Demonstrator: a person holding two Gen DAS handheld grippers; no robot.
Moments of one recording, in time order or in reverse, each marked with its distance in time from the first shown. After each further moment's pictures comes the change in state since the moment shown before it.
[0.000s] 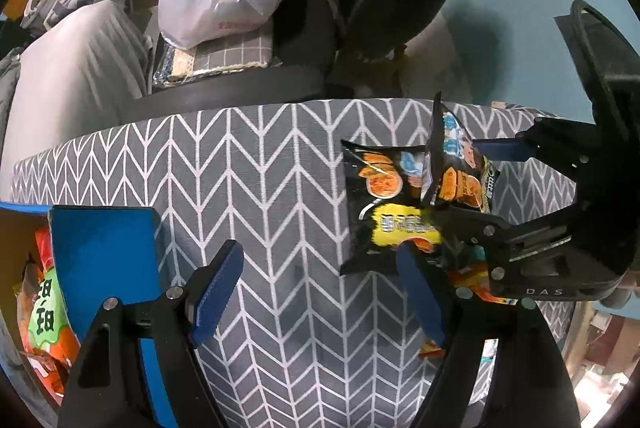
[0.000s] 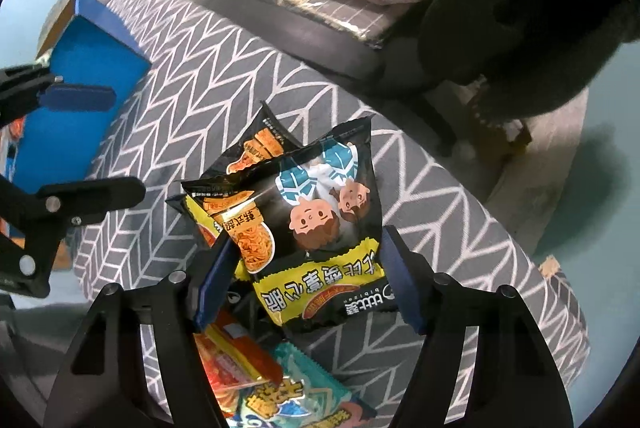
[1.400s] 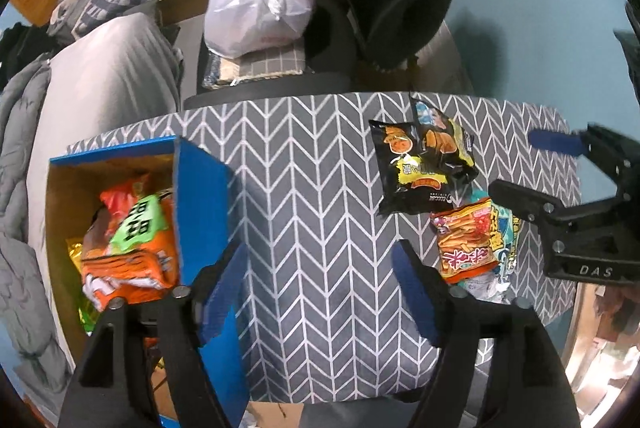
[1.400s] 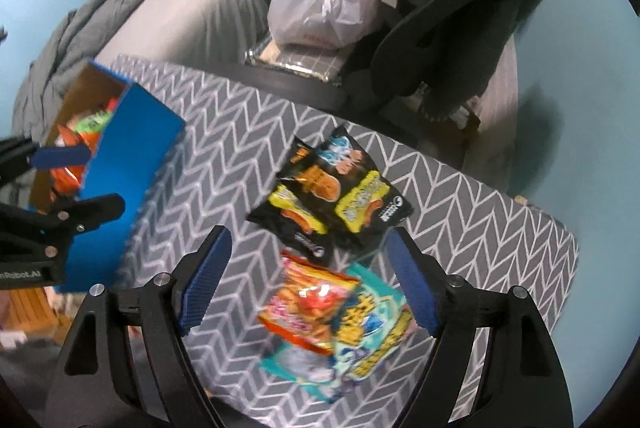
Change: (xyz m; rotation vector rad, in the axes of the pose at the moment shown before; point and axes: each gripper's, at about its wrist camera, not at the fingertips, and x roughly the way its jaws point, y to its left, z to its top) left arm -0.072 0.021 -0.055 0.008 -0.057 0.084; right arm -0.093 0.058 -0.031 0.201 -0.150 -0.127
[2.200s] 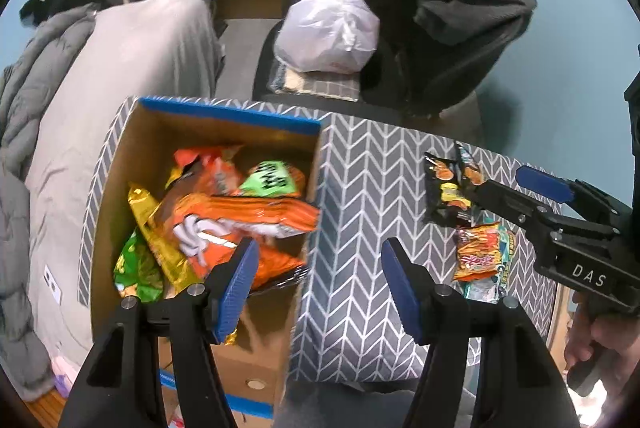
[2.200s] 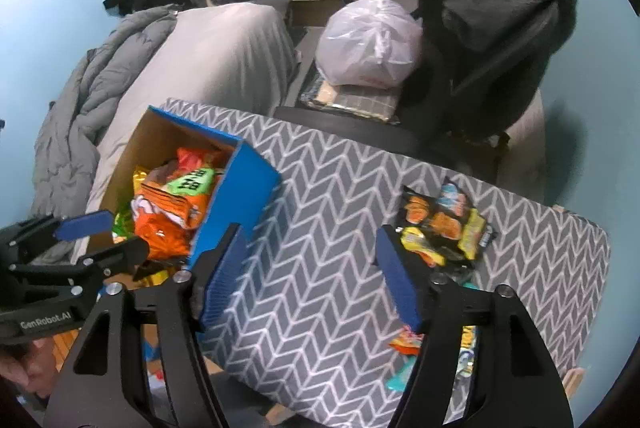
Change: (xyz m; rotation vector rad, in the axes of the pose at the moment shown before) left arm -0.068 0.102 -0.049 -0.217 -0.122 -0.046; right arm -0.033 0.106 0.034 0.104 -0.123 0.070
